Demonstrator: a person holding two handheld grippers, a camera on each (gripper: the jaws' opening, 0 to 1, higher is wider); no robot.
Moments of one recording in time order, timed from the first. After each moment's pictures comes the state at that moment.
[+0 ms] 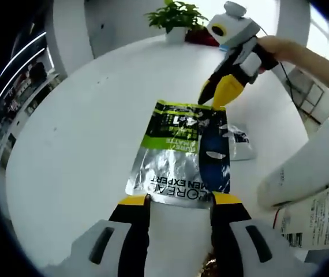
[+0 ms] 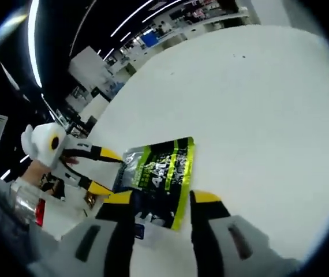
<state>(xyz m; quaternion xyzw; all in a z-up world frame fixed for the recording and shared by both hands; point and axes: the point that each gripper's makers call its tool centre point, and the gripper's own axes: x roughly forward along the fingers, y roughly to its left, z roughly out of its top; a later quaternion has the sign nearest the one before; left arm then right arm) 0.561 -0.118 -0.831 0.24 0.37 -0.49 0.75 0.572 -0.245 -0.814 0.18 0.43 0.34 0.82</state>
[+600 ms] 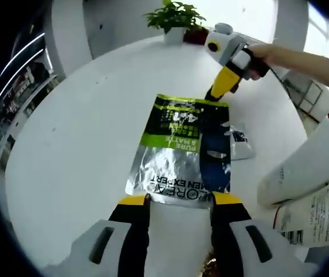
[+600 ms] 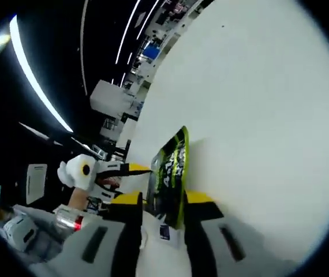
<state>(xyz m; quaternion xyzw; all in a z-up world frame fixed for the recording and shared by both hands) 0.556 -0.121 -0.828 0.24 0.37 -0.50 0.75 0.557 -0.233 -0.804 0.37 0.43 0.39 0.73</state>
